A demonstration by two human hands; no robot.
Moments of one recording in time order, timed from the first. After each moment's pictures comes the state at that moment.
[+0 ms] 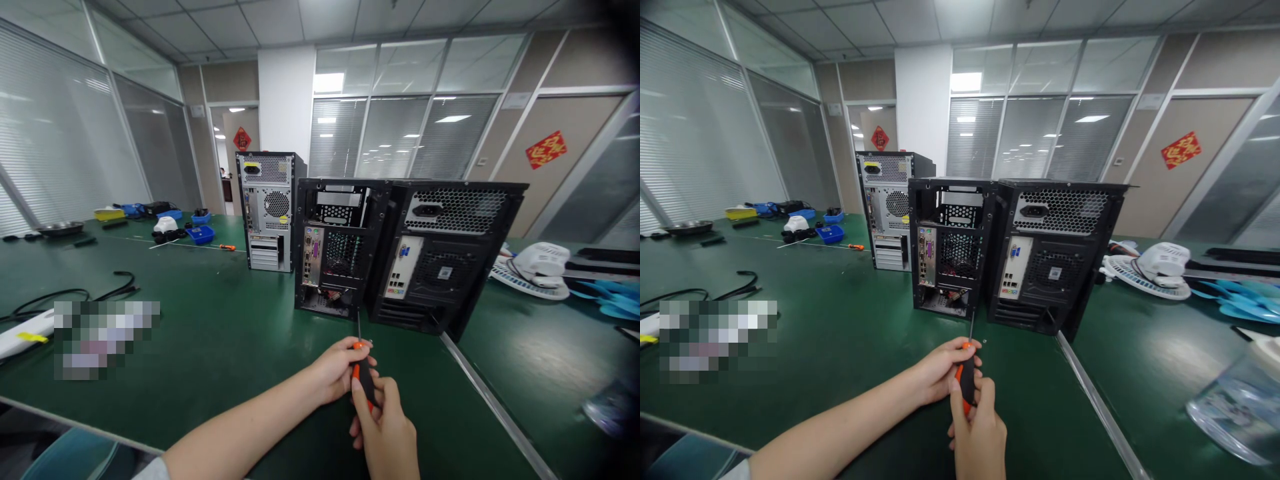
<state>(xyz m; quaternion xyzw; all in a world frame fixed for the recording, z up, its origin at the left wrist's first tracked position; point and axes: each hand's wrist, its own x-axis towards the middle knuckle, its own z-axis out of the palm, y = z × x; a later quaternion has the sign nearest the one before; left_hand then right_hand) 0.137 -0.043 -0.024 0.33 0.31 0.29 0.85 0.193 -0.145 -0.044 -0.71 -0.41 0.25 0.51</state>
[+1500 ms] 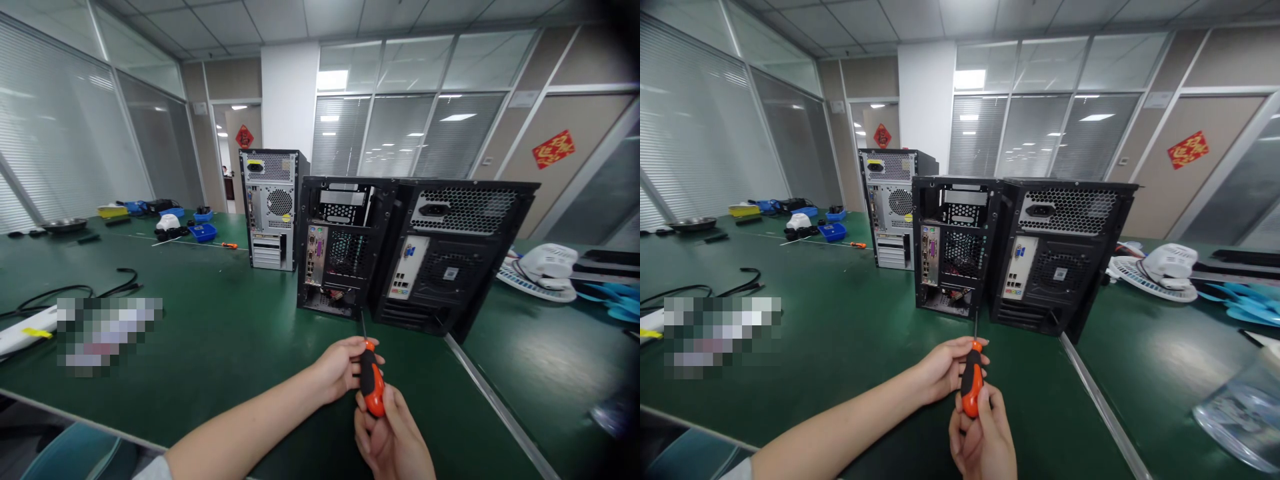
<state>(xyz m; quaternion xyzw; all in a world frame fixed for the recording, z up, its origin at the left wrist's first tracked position) 0.129 -0.043 -0.018 0.34 0.32 0.27 0.84 0.197 -0.145 -0.052 -0.40 -0.20 0.59 0.67</state>
